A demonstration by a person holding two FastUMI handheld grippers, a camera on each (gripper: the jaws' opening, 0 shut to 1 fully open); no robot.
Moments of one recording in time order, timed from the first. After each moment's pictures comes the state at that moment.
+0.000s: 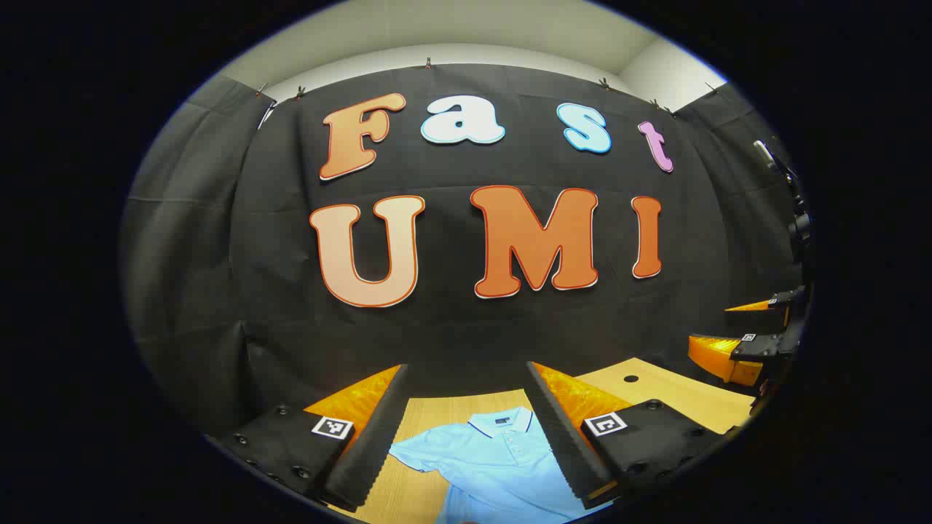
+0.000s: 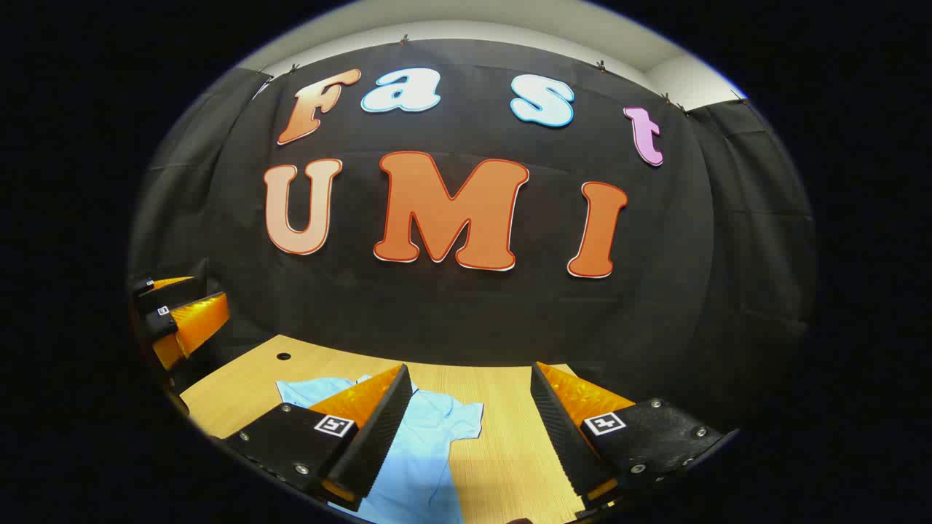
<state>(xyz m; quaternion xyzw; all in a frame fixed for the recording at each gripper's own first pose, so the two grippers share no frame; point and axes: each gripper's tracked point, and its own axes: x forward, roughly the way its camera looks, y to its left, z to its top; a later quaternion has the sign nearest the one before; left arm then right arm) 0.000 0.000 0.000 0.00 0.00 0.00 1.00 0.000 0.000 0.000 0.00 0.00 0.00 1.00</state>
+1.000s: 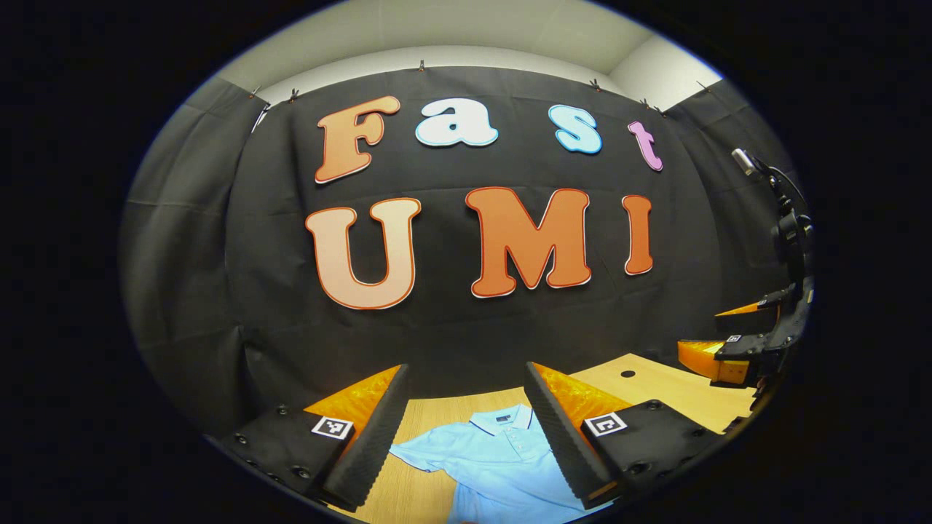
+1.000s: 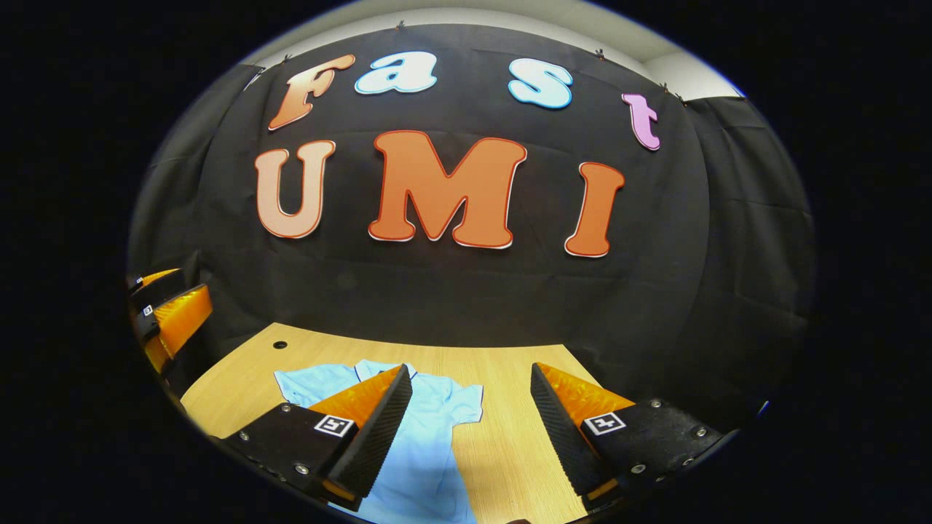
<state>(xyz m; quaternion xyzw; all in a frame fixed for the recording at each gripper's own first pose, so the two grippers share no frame) -0.013 0.011 -0.007 0.02 0.00 -0.02 1.00 0.000 0.007 -0.021 0.01 0.06 -0.02 1.00</state>
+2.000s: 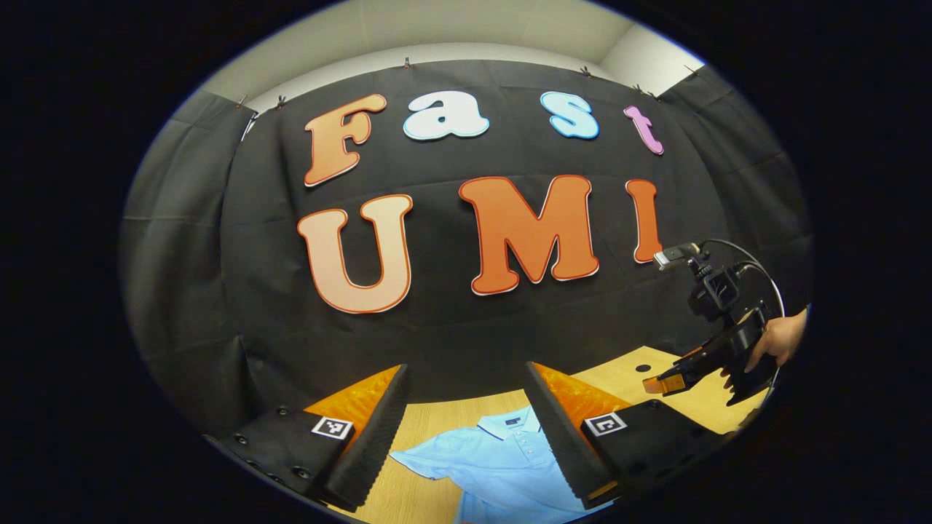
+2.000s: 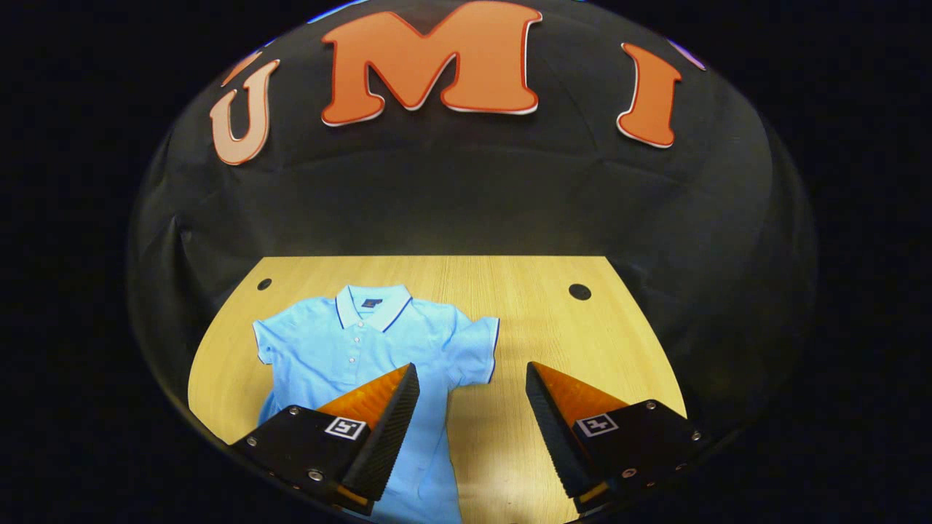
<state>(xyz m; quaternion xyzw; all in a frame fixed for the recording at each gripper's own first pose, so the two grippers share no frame) 0.030 -0.007 -0.017 0.04 0.01 0.01 1.00 0.149 -0.003 -0.160 0.02 0.30 0.05 0.95</state>
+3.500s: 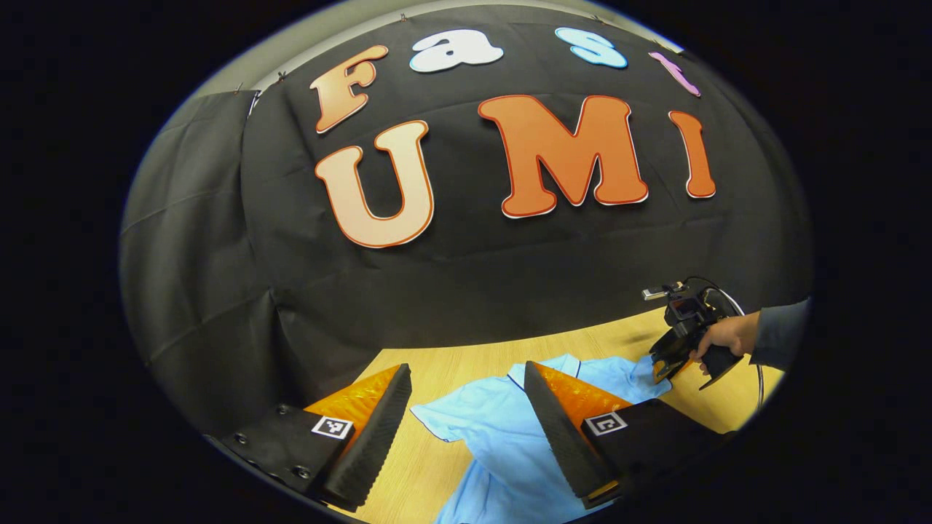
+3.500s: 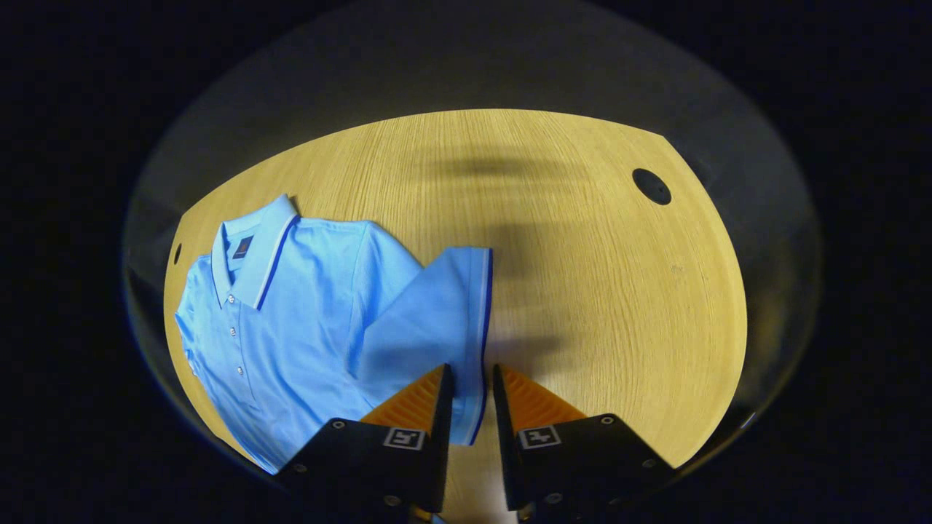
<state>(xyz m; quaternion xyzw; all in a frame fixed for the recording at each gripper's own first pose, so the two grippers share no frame) 0.056 -0.013 -0.086 0.05 0.15 0.11 0.98 0.281 0.002 -0.339 0.03 0.54 0.03 0.84</state>
